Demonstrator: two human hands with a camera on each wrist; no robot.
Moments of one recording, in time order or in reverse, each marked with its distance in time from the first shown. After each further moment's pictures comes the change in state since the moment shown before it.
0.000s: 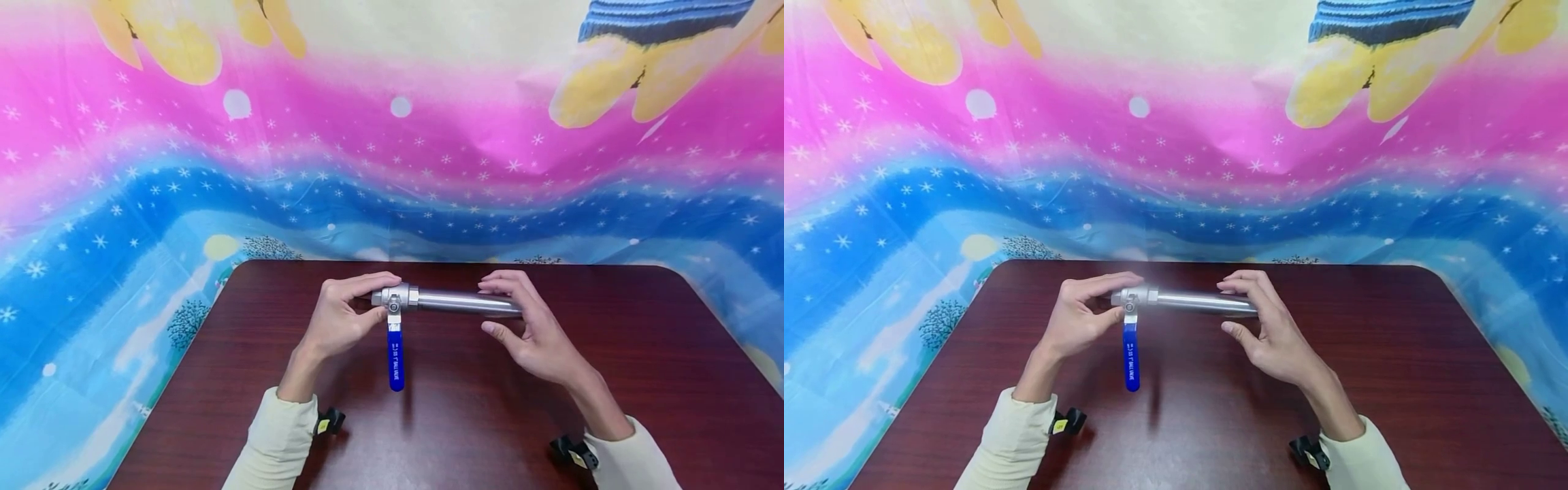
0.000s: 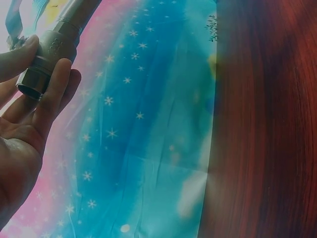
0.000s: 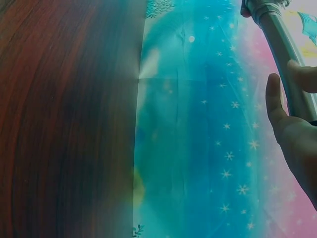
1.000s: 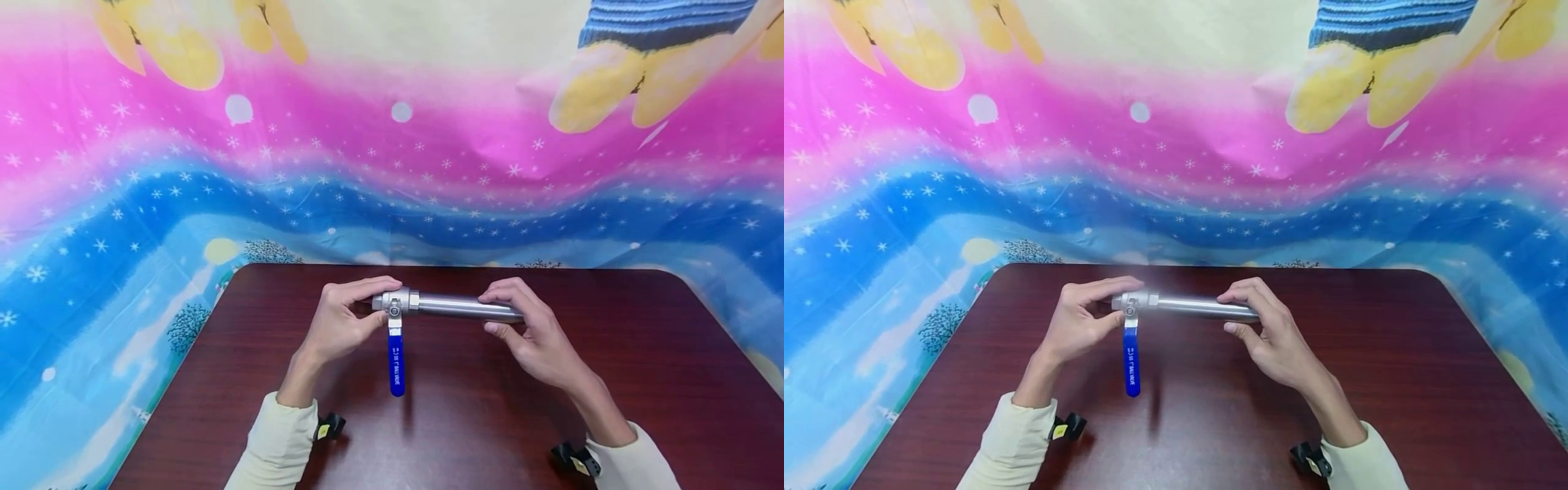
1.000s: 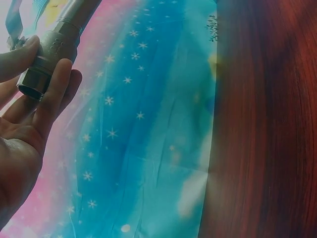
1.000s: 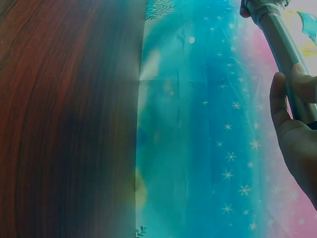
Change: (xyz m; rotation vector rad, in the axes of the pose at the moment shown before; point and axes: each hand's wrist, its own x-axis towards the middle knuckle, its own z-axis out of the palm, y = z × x) left_hand 0.000 -0.003 0.000 -0.006 0.003 0.016; right_hand 0.000 0.002 0.000 -0.024 0.020 -0.003
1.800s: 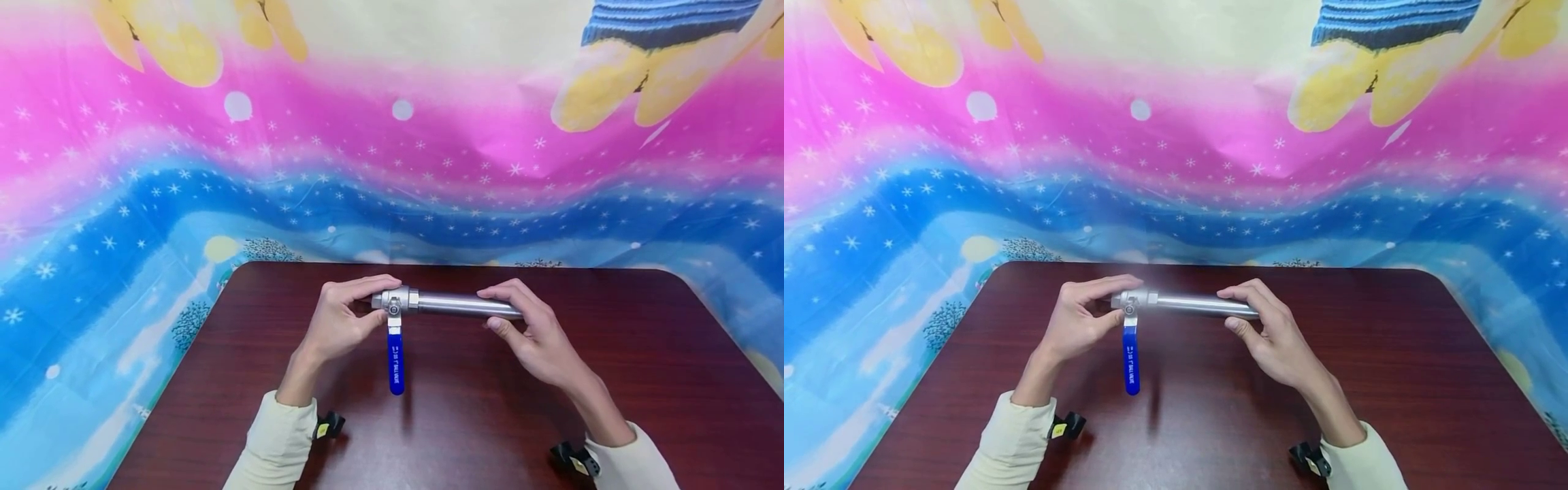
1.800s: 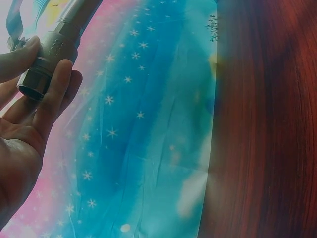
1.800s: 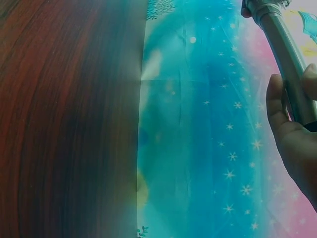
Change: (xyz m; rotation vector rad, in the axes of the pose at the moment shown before) left_hand 0.001 0.002 -0.001 0.015 0.012 -0.018; right_hand 0.000 0.002 0.000 0.017 -0.017 0.007
